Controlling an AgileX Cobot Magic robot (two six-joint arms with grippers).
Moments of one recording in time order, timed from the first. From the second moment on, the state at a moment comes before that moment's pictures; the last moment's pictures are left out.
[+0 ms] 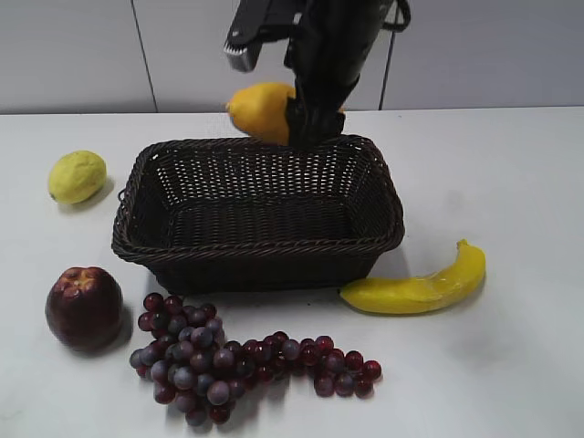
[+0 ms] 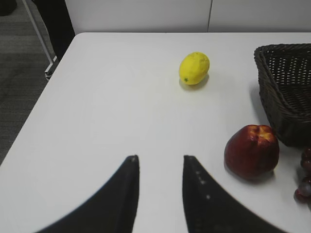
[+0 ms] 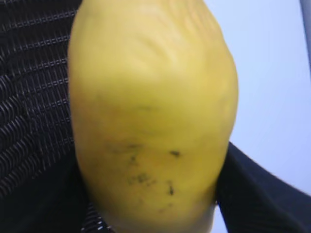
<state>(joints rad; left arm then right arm) -0.01 -0.01 -0.51 -0.02 1.04 0.08 0.59 2.10 -1.90 0.04 1.04 -0.83</state>
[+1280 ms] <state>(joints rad) -0.01 -0.01 -0.51 -0.02 1.04 0.08 0.61 2.24 -1.90 0.15 1.08 -0.94</state>
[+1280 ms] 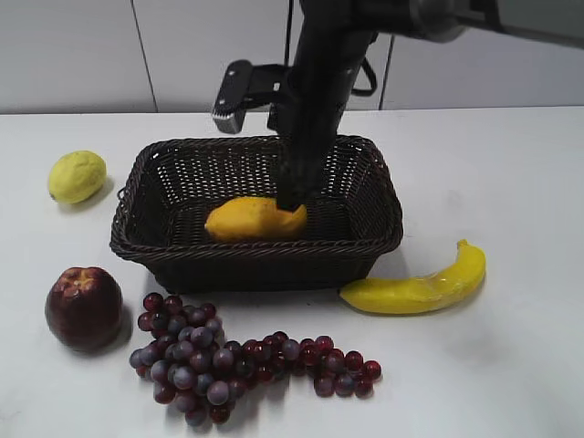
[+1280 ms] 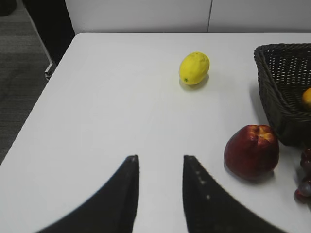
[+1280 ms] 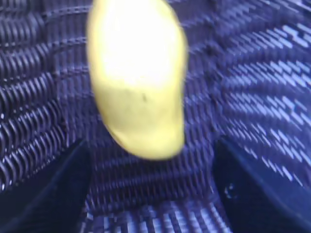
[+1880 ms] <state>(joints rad) -0.01 -0.01 -0.51 -0.02 1.04 0.08 0.27 1.97 -1.90 0.00 1.20 -0.18</state>
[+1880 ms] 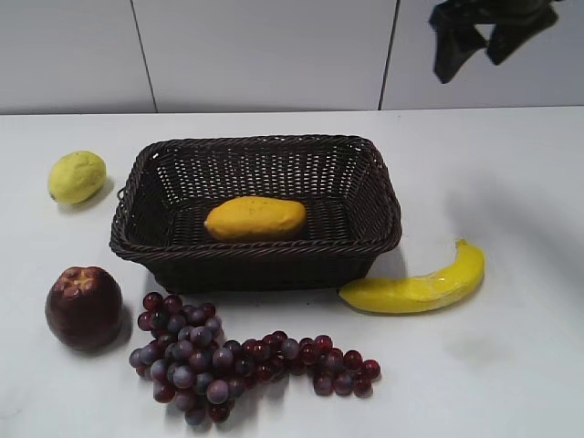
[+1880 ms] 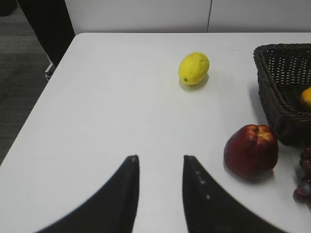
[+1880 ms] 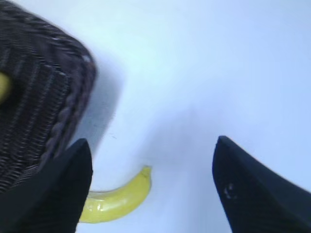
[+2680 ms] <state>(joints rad) -0.01 -0.01 -0.51 -0.02 1.04 0.08 0.04 1.46 -1.16 0.06 1.19 -0.05</state>
